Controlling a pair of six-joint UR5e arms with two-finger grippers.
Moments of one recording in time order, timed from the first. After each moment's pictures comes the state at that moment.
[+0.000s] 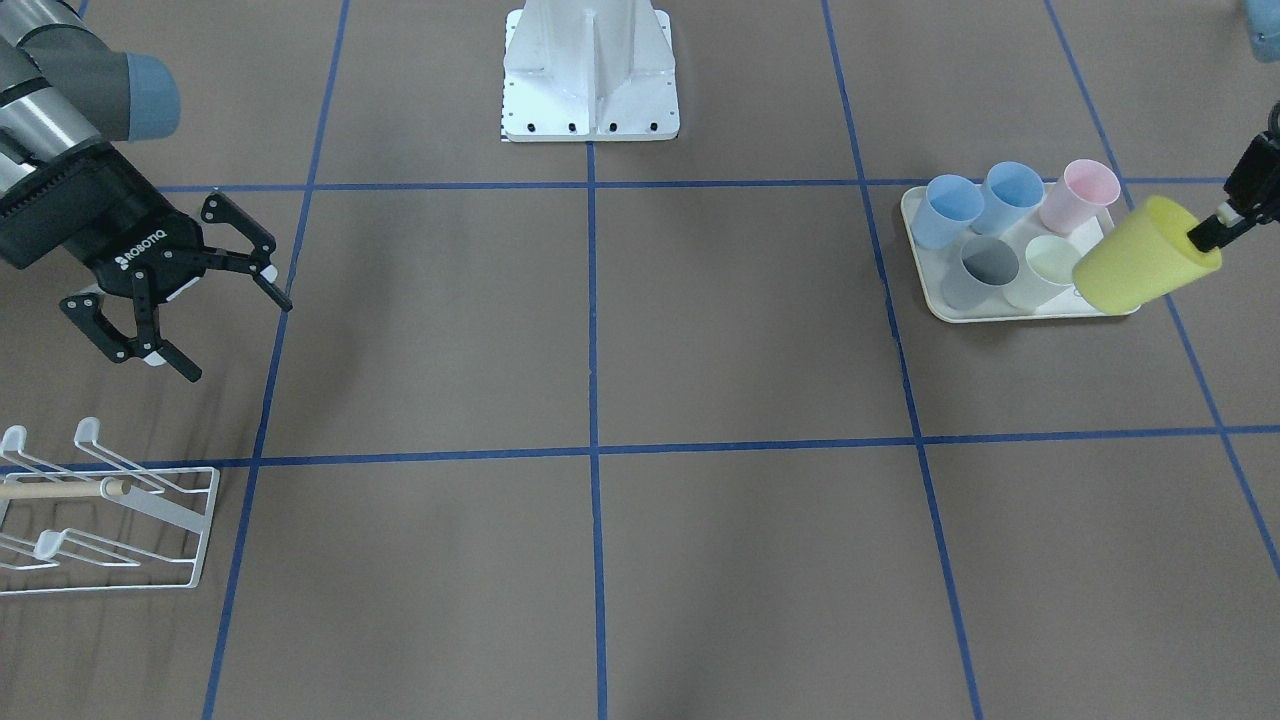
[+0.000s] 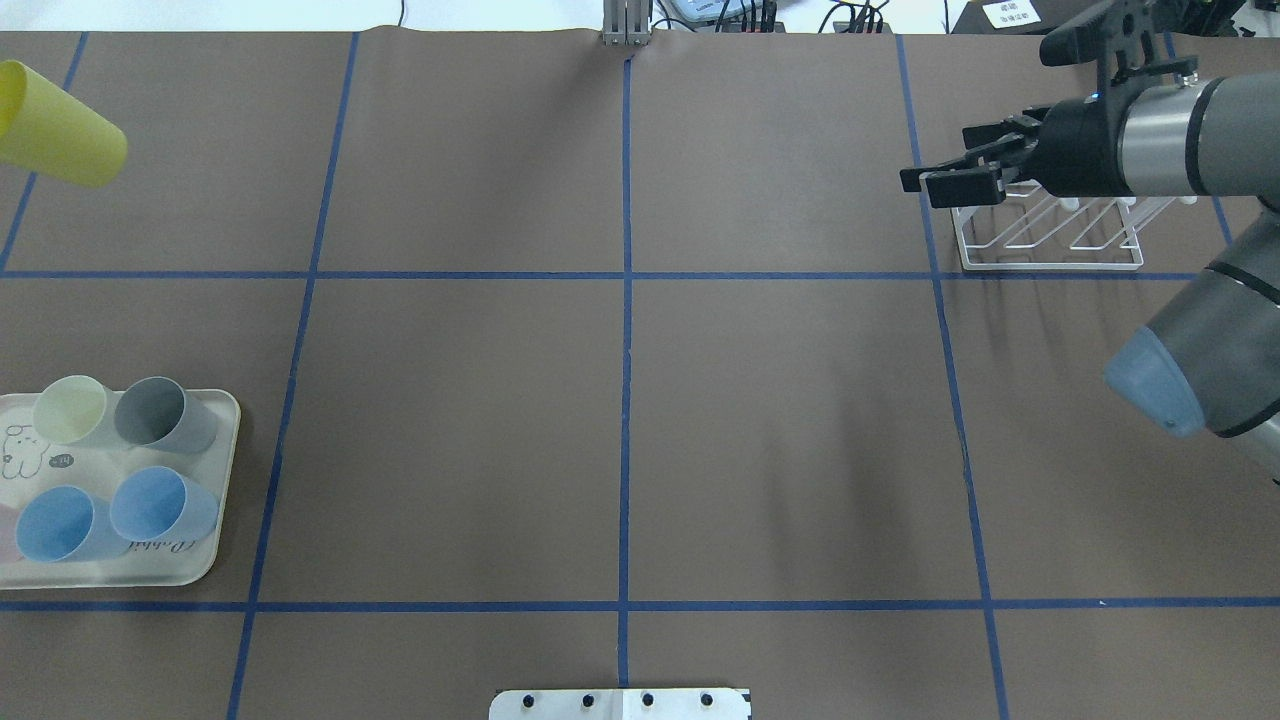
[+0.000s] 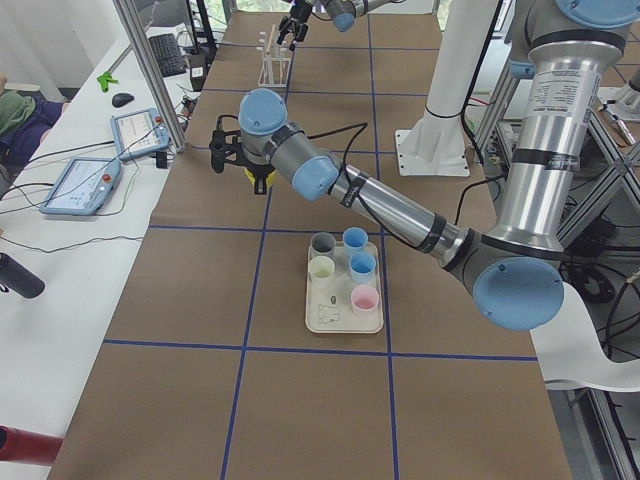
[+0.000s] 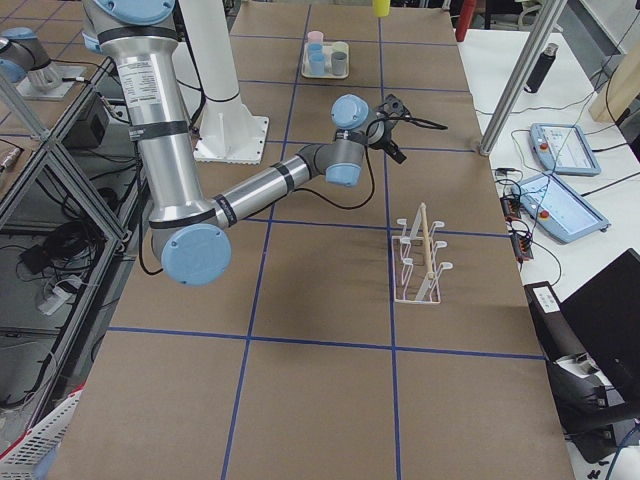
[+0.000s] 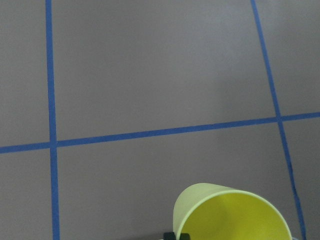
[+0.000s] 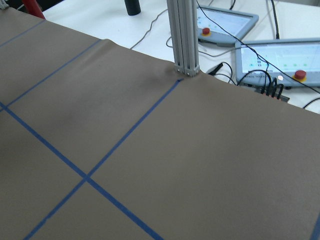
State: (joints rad) left arm -1.43 -1.75 -1.93 -1.84 -2.67 -0.90; right arm 0.95 -1.32 1.81 -0.67 1.98 0.62
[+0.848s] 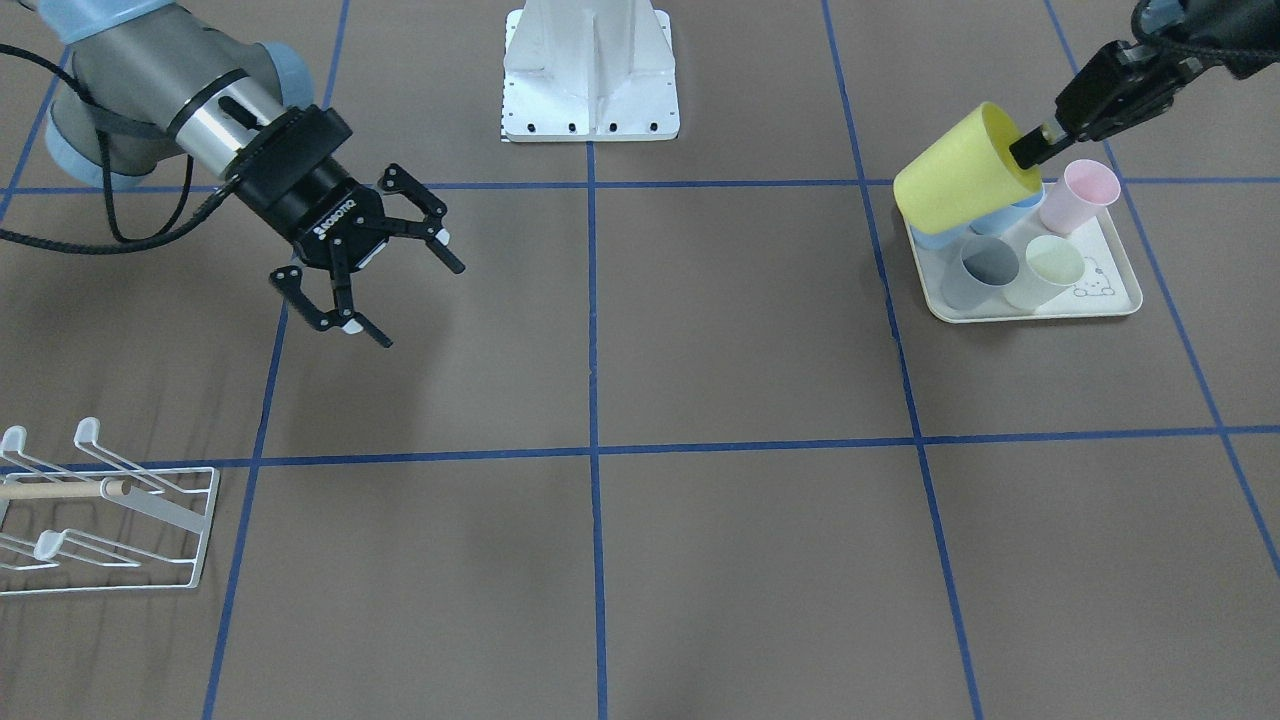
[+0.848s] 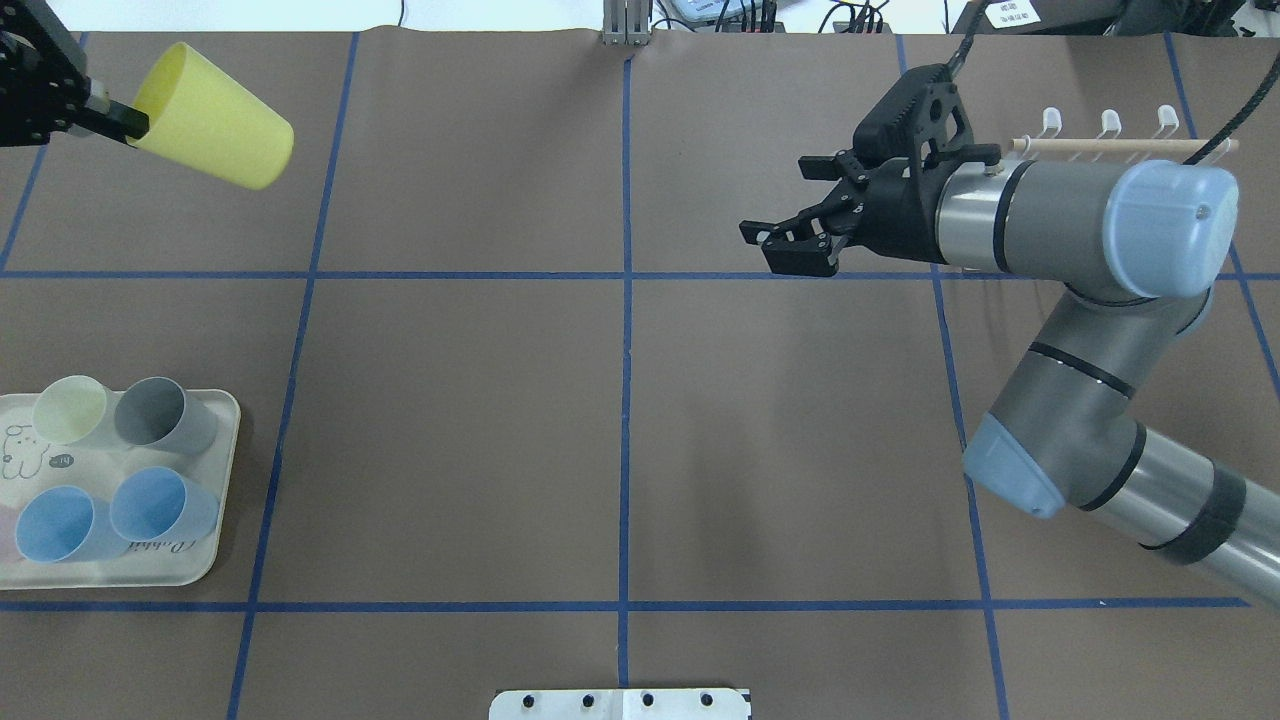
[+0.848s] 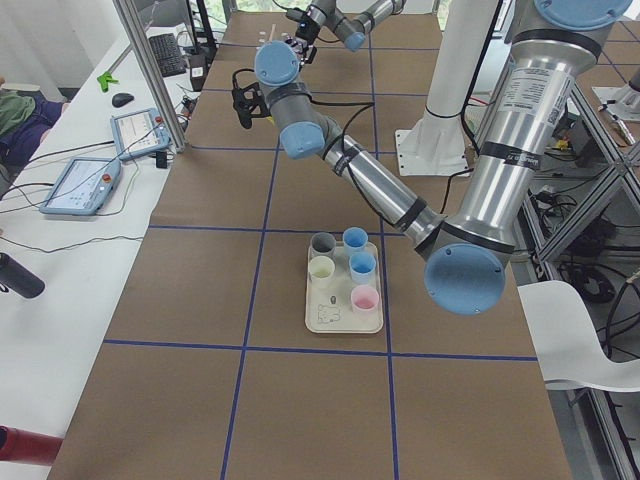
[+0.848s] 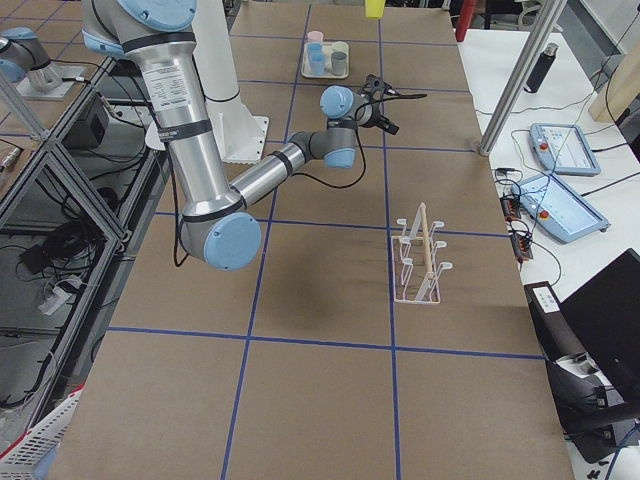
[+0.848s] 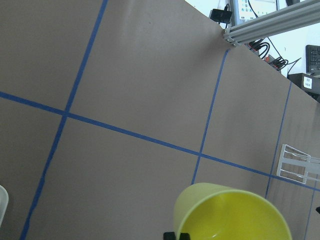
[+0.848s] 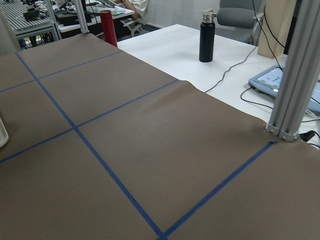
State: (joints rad) left arm -1.26 -1.90 -1.97 -2.07 -2.71 -1.57; right arm 0.69 -1.20 1.80 -0.58 1.75 0.49
